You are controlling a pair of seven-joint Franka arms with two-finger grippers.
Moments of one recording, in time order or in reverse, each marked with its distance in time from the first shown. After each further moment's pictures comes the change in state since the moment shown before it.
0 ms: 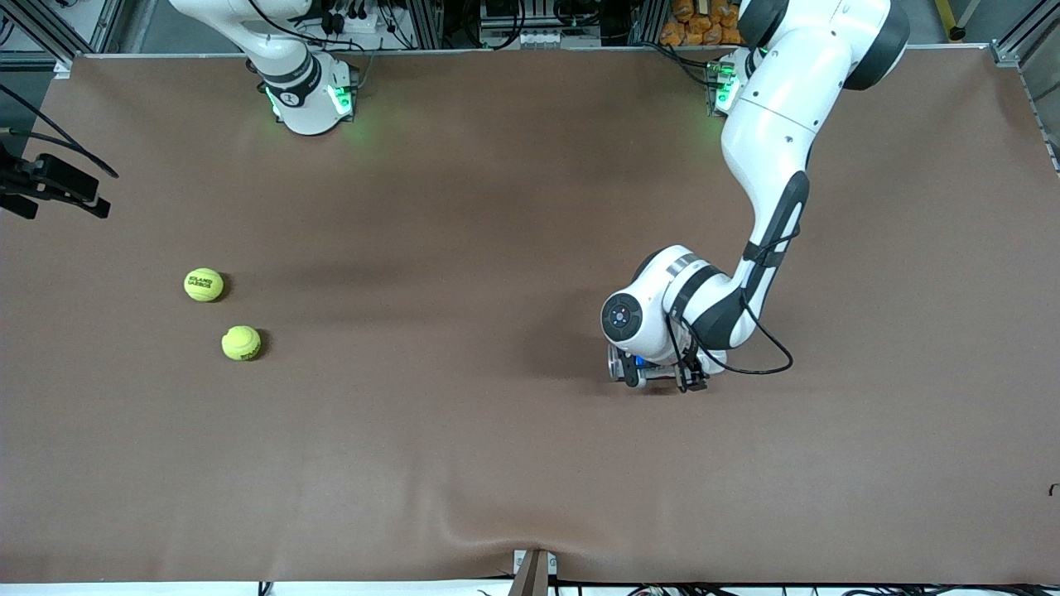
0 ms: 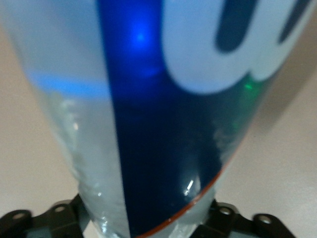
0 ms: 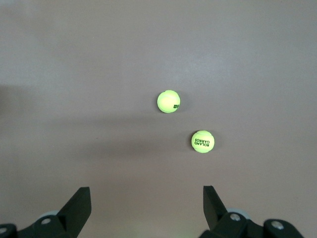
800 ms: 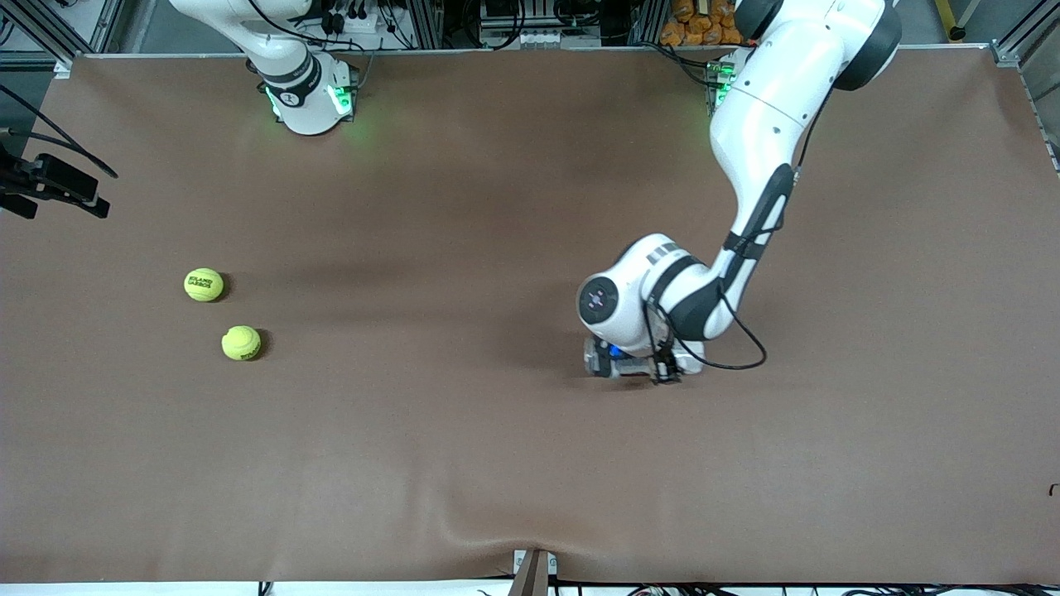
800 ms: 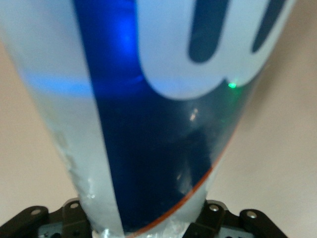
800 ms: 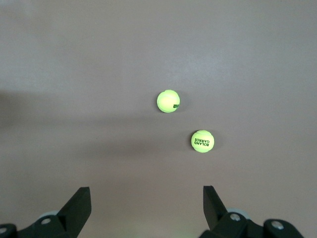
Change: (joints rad) left arm -0.008 -0.007 -0.129 0.035 0.019 0.011 -0.009; right arm -0.001 0.000 0.000 0.000 0.000 -0.001 0.000
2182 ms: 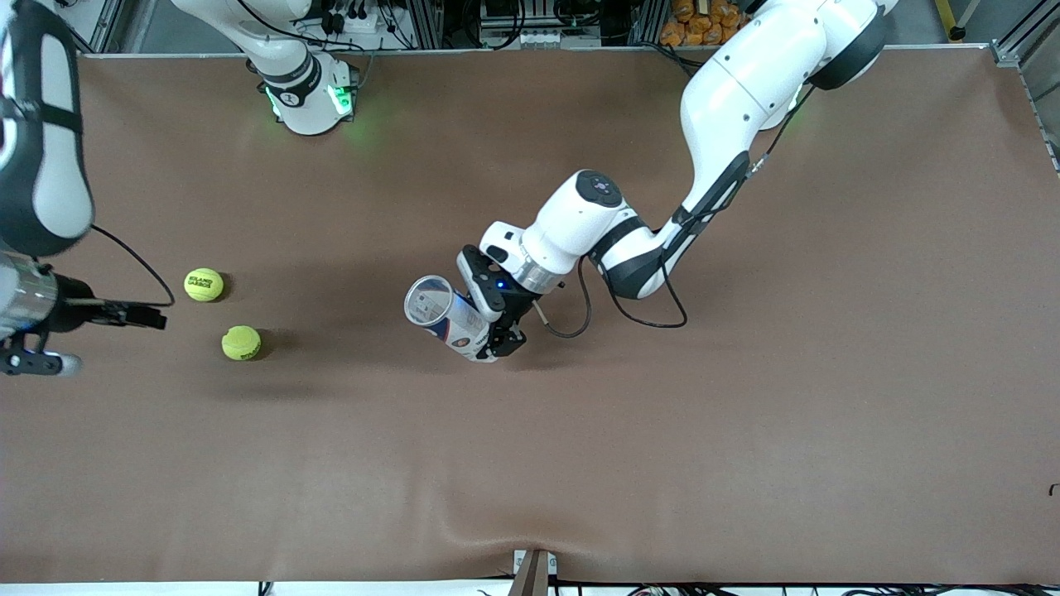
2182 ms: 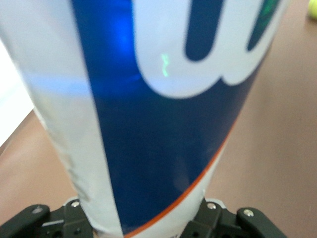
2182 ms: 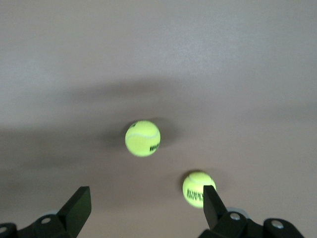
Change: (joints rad) left arm 0.038 0.003 -0.209 -0.132 -0.179 1.183 -0.441; right arm -0.072 0.355 -0.001 -0.107 -0.001 0.377 0.000
